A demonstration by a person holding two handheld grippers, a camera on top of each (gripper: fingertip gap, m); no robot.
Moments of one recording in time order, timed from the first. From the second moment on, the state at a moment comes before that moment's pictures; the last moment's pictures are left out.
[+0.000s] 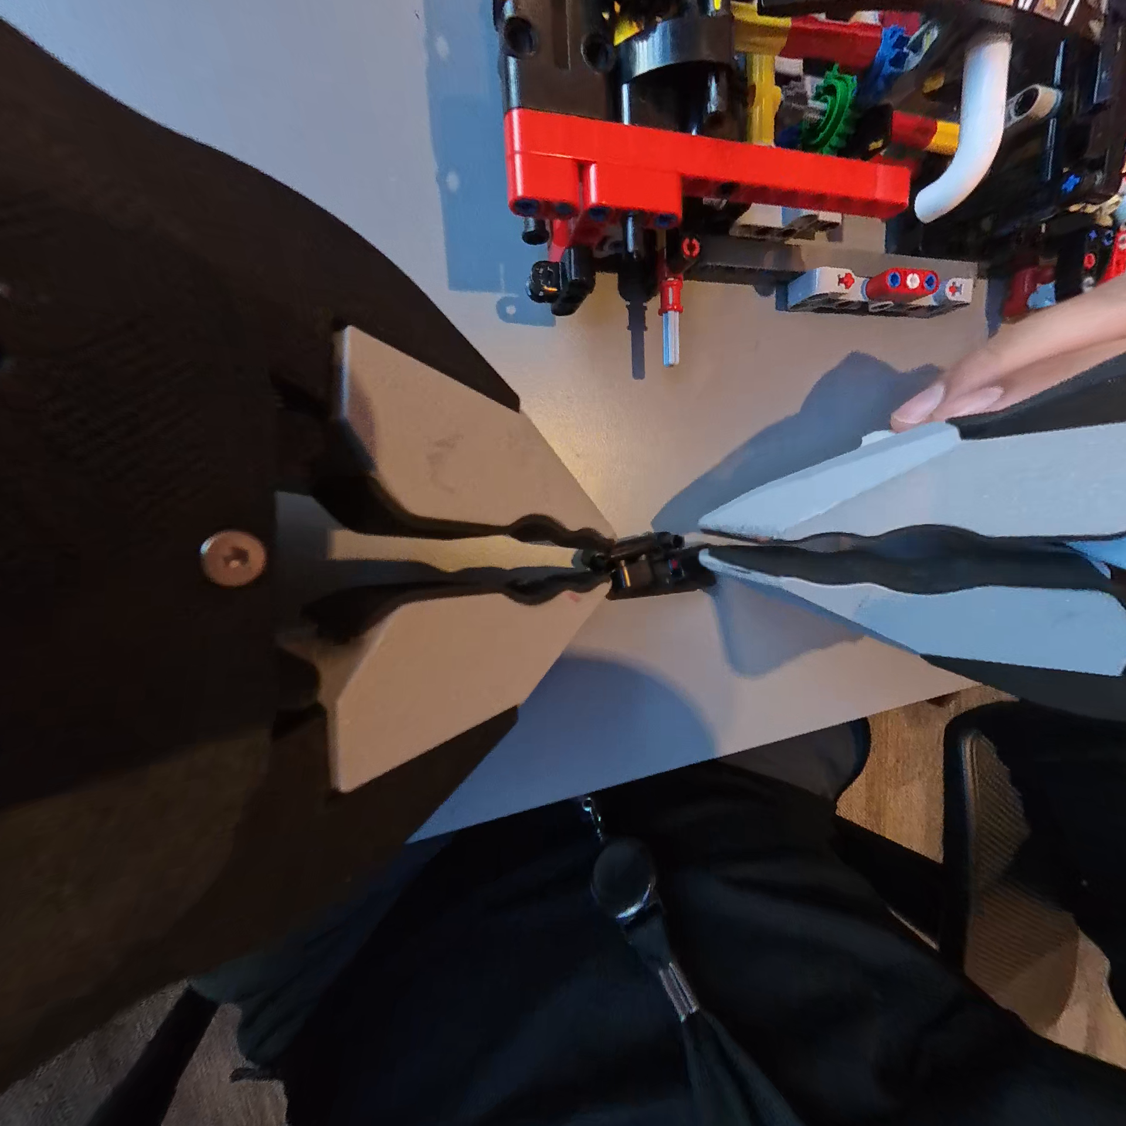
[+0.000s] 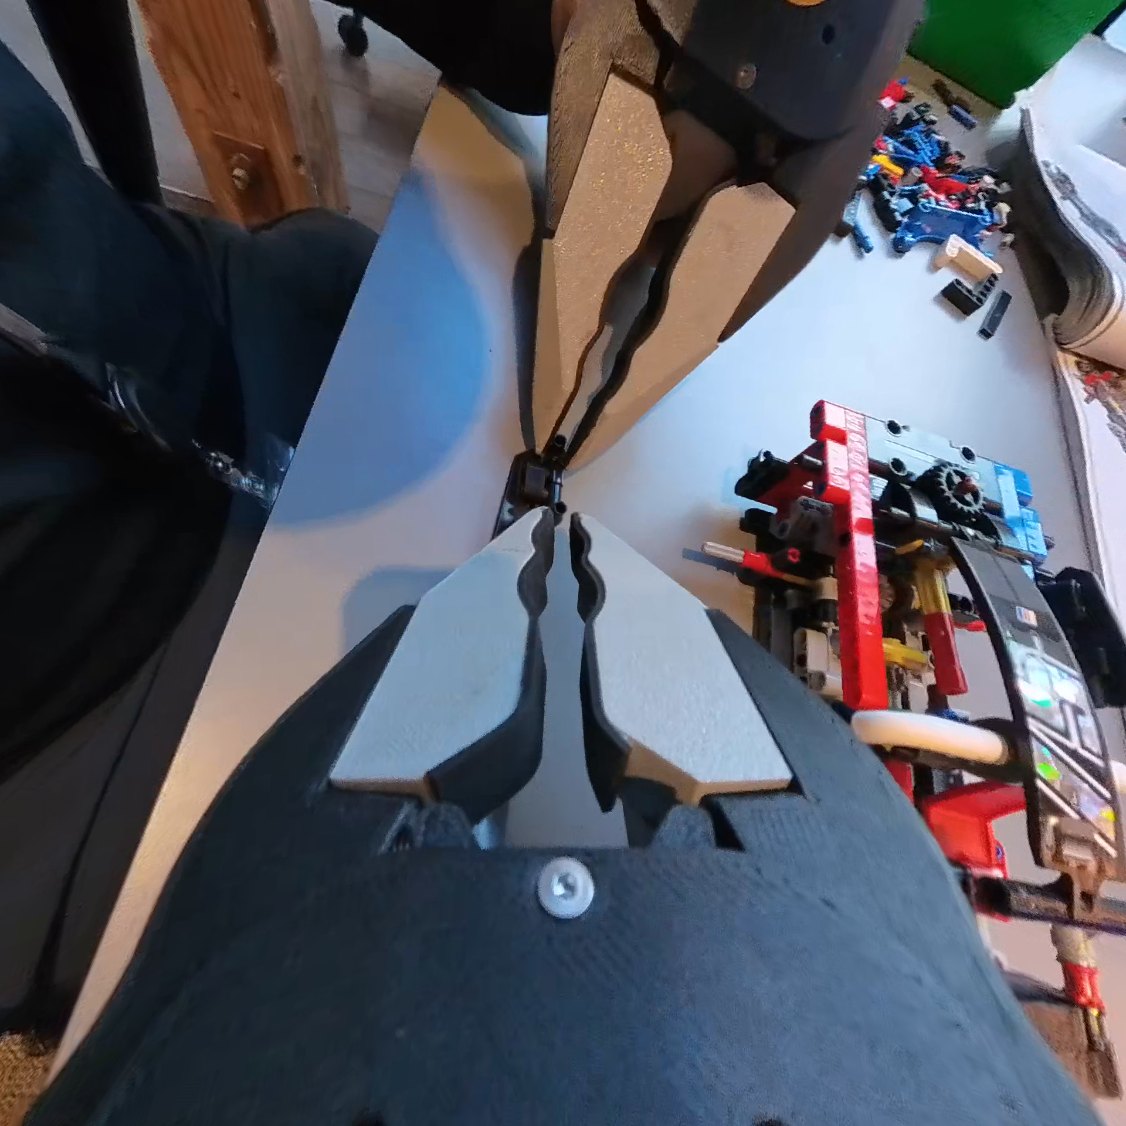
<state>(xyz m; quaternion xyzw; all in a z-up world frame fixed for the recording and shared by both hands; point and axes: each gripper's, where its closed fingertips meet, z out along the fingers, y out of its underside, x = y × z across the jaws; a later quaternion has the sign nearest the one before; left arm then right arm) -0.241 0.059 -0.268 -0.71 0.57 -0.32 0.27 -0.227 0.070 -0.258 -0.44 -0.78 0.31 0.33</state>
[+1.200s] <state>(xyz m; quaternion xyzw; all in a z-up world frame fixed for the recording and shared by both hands) -0.233 0.061 -0.273 -0.75 0.51 -0.32 0.25 -0.227 0.073 -0.263 -0.50 -0.76 0.29 0.31</state>
